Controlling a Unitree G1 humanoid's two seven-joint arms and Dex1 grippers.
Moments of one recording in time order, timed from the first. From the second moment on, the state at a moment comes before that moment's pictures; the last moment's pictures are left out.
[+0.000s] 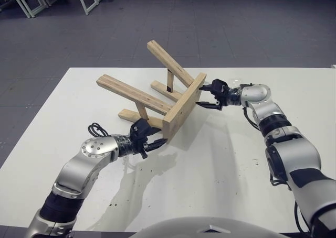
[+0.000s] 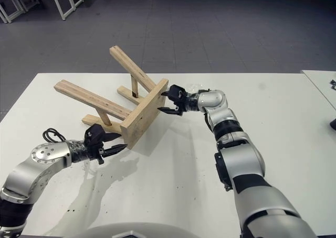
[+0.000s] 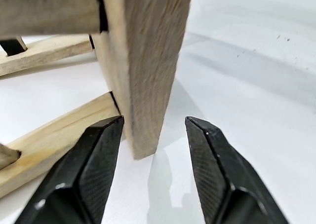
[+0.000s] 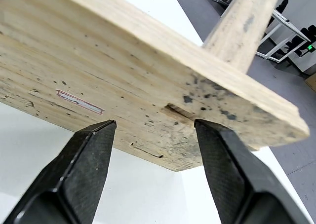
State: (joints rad) left arm -0.02 0.67 -0.12 -0.44 -0.40 0.63 -0.67; right arm -0.94 -0.32 0.15 1.11 -0.11 -0.42 1.03
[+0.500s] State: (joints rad) left arm 0.01 0.38 -0.21 -0.53 -0.25 0.87 -0.25; right arm -0.49 -0.48 0.00 0.37 0.09 0.09 0.95
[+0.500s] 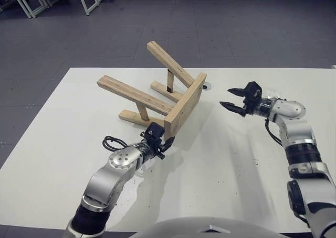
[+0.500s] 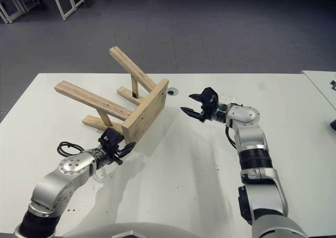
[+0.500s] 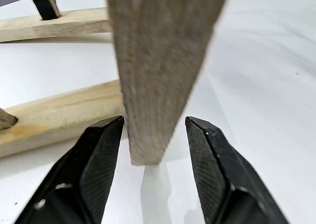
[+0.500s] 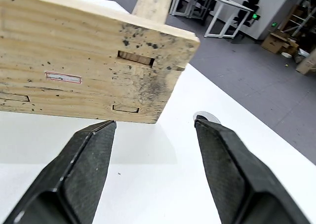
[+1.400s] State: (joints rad) left arm -0.56 -0.16 0.57 -0.36 -1.51 0.37 0.92; right arm -0.26 -0.49 -0.04 0.13 0.16 0.29 0.79
